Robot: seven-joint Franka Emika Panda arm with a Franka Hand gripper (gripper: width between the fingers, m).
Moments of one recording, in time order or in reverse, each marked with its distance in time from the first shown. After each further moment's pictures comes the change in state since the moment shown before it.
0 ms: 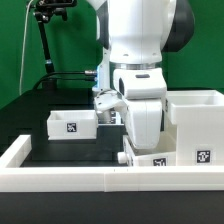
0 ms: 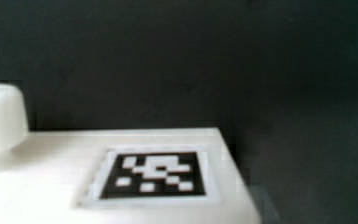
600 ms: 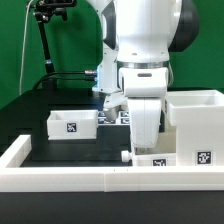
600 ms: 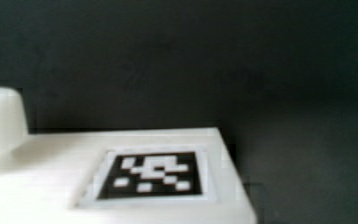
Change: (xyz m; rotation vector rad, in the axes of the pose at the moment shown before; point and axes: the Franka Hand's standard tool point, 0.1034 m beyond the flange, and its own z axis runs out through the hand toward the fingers) arm 0.011 0.000 -0.001 0.003 0.000 0.131
